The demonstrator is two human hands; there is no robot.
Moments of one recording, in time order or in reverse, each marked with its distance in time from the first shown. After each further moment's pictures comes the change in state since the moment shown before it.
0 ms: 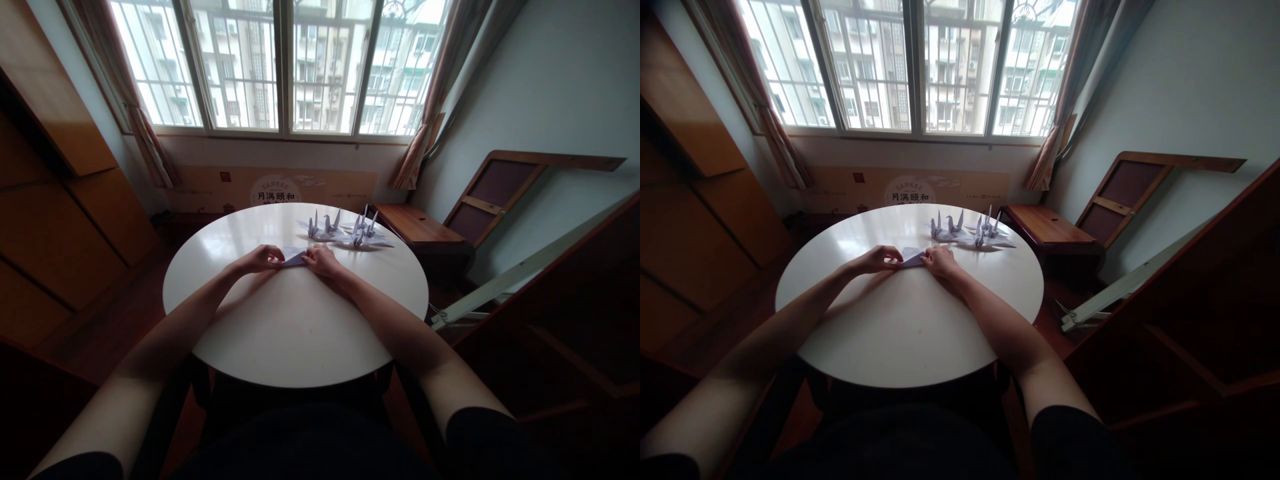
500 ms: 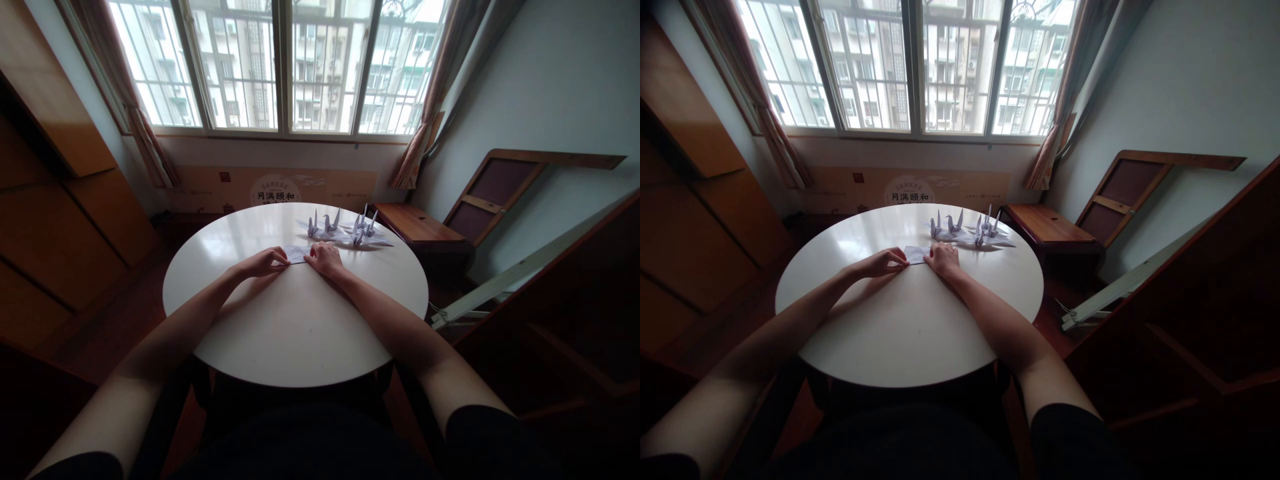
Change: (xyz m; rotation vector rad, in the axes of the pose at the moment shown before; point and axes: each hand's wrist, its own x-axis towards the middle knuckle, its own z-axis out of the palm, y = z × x) left_hand 0.003 -0.009 0.015 0.098 0.010 0.154; right_hand -0.002 -0.001 0.001 -0.059 0.105 0.122
